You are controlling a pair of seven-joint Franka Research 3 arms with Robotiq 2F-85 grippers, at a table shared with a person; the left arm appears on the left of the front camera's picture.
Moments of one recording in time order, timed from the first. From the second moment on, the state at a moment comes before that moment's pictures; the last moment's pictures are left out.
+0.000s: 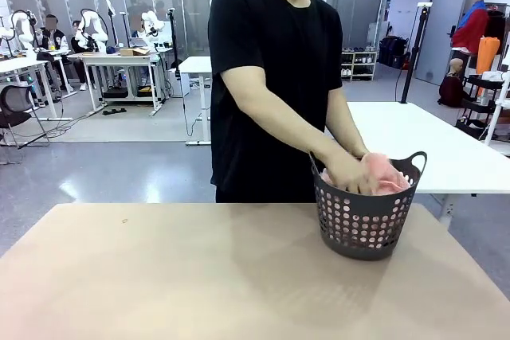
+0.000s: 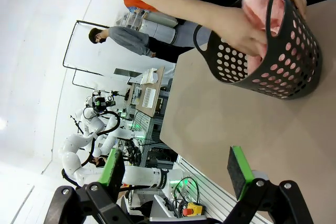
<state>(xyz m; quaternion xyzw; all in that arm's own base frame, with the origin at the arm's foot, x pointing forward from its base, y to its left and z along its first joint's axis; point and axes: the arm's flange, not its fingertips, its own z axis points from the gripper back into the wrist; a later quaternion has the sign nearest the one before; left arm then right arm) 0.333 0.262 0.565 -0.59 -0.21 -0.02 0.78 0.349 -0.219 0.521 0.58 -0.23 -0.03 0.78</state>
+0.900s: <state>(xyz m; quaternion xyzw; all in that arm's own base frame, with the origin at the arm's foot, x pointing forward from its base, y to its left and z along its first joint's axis) 0.333 0.262 0.565 -0.59 -0.21 -0.02 0.78 0.349 -0.219 0.521 0.58 -0.23 -0.03 0.78</state>
